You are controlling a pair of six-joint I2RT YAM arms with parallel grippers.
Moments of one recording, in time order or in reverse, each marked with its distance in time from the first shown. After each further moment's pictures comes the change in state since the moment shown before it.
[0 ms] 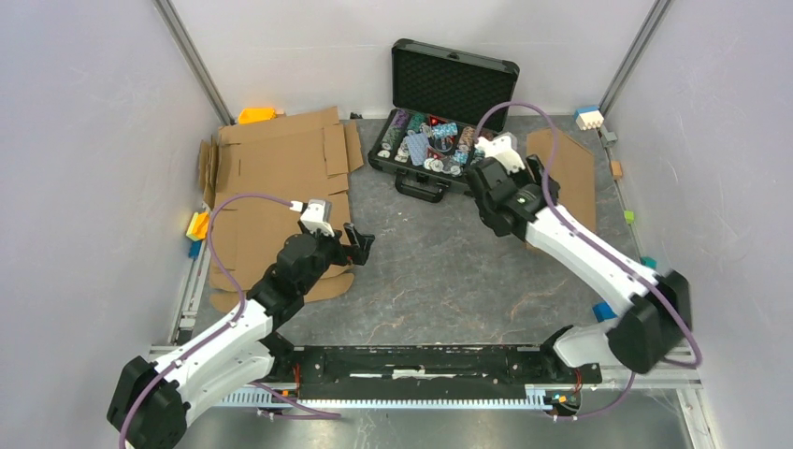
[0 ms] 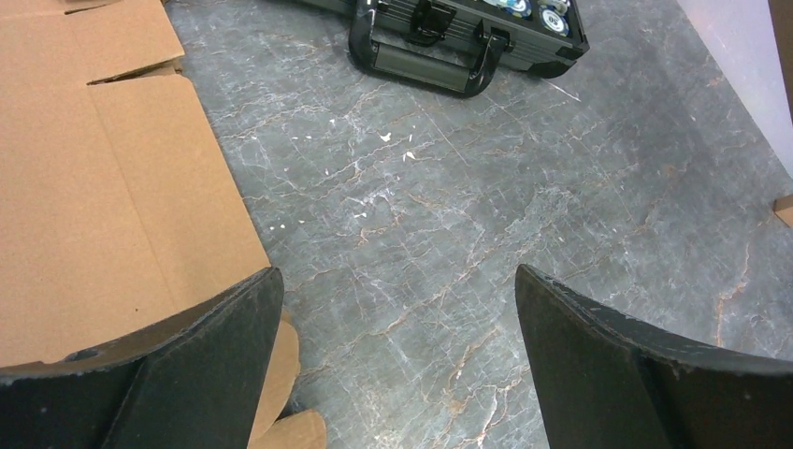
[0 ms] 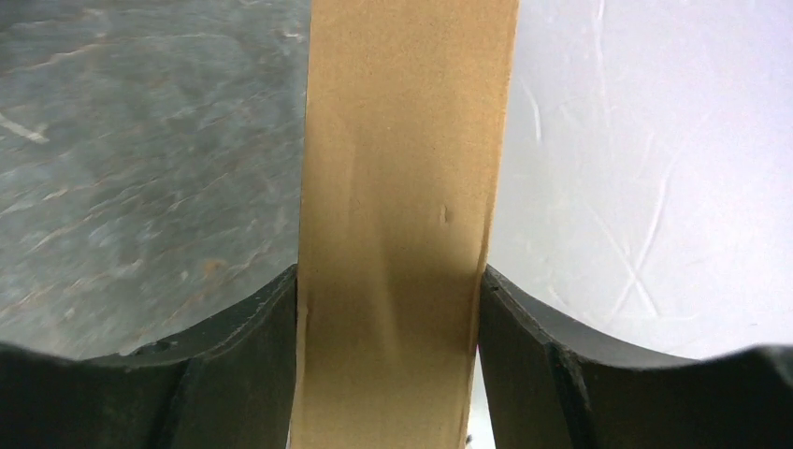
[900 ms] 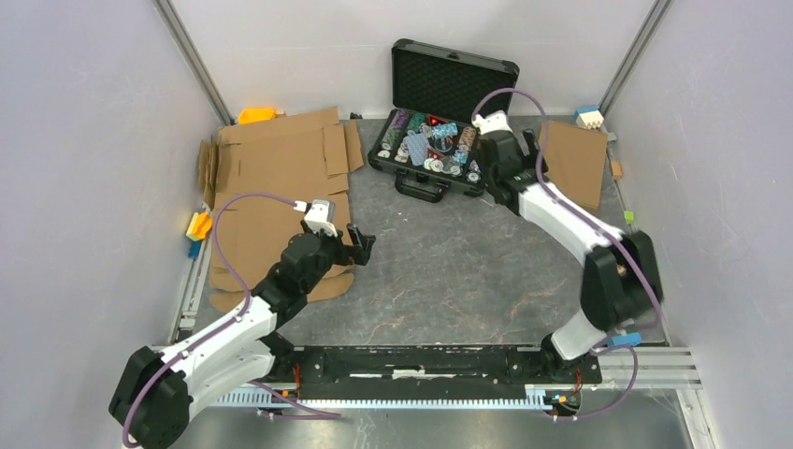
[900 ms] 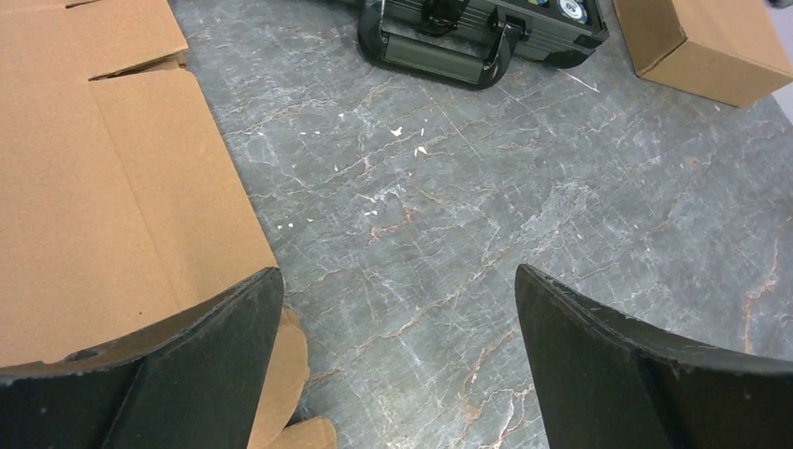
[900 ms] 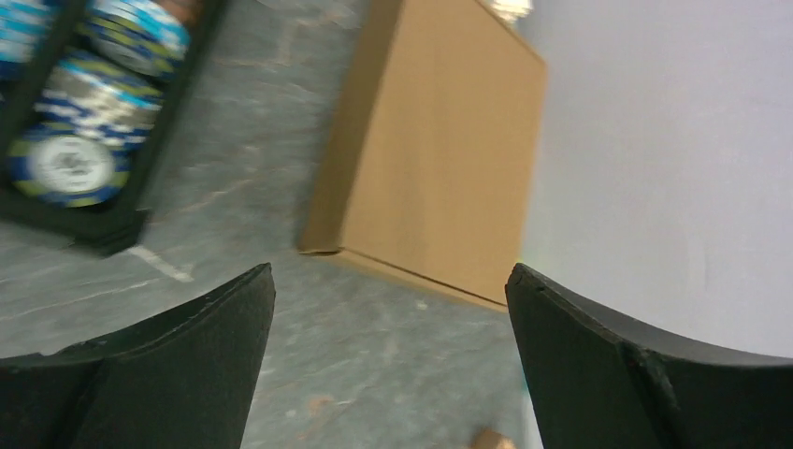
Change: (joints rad) left arm 0.000 0.057 -0.012 0.053 -0.006 0.020; right arm -0.223 0.350 0.068 0.519 -0.283 -0.299
